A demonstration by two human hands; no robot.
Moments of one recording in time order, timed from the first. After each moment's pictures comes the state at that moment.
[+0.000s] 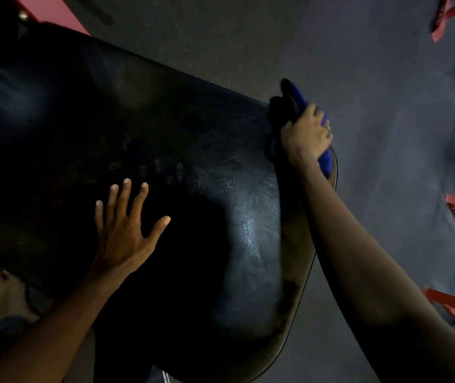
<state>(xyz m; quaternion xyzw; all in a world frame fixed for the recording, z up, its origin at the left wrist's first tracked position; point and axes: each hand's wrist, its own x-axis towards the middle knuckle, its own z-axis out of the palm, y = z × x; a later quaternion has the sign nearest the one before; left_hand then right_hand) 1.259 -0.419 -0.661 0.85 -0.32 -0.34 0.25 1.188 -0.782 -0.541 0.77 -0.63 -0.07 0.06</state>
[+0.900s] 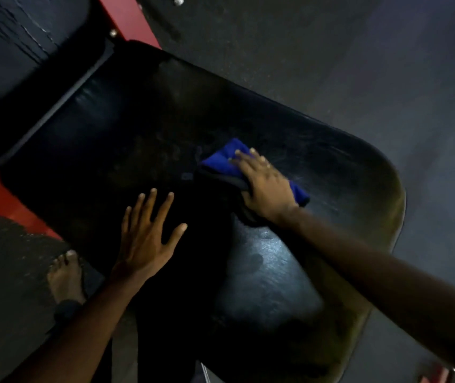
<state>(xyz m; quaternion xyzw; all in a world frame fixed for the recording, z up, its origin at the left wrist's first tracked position) 1.306 -0.356 -0.701 0.87 -0.32 -0.29 0.23 1.239 -0.625 -0.608 0.96 -0.16 -0.23 -0.10</state>
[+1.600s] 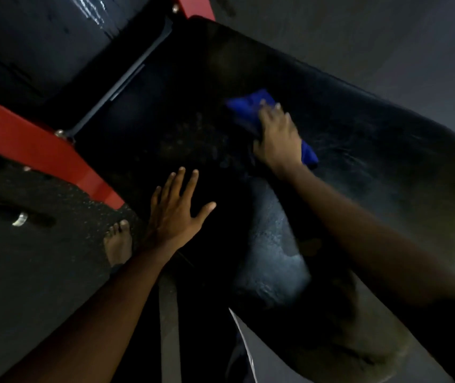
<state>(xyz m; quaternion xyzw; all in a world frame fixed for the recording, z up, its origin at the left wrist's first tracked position) 1.339 -0.303 -0.720 0.88 -0.30 -0.30 0.19 1.337 -0.575 -0.671 0.95 -0.24 -0.18 -0.06</state>
